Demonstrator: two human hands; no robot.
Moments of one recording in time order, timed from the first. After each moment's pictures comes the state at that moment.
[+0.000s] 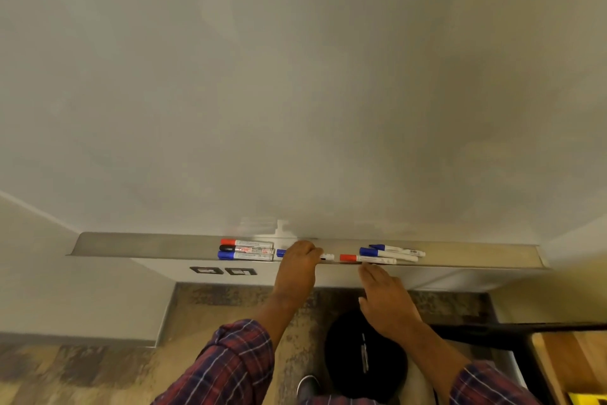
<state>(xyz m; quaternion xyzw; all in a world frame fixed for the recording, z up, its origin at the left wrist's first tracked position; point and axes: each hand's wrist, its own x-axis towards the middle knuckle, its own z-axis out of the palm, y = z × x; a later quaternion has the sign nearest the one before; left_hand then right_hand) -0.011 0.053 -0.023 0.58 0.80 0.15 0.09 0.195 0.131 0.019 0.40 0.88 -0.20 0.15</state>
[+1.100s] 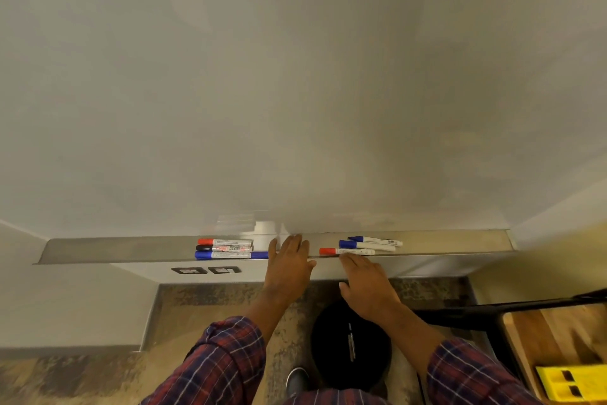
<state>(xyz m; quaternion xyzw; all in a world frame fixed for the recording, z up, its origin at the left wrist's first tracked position) 0.006 0.070 -0.026 0.58 0.80 0.03 0.14 0.198 0.146 0.015 0.39 0.89 -0.21 0.11</state>
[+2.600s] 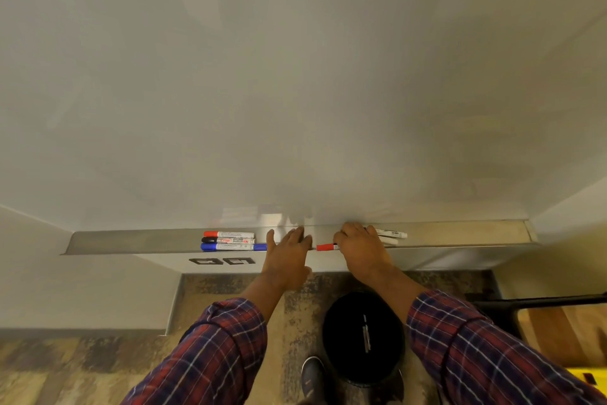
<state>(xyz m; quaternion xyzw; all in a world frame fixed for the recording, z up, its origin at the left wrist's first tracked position) 0.009 0.075 0.005 0.58 0.78 -0.09 0.19 0.172 0.192 0.006 0.30 0.95 -0.07 0.09</state>
